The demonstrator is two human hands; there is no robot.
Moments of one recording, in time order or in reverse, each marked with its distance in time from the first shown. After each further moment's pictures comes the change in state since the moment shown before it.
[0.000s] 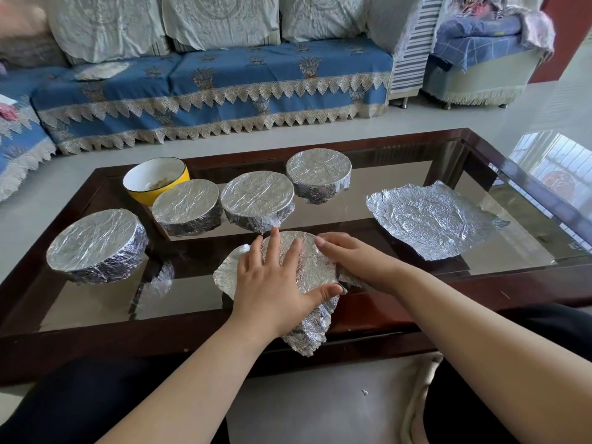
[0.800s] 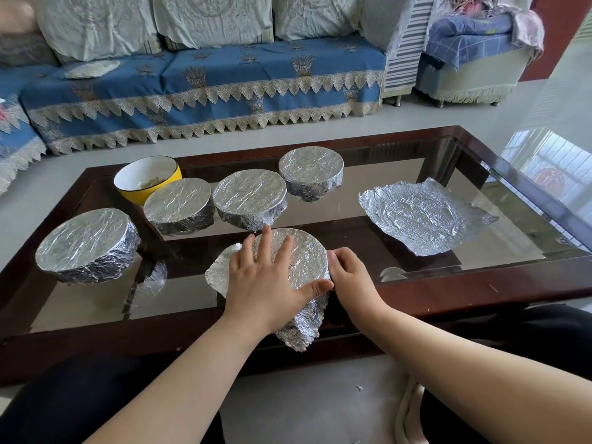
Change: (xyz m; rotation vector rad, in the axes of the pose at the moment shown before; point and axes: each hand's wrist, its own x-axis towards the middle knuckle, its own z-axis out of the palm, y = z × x) left_hand 0.001 0.000 0.003 0.010 0.035 -0.021; right_hand -0.009 0.046 0.047 0.263 0.456 -0.005
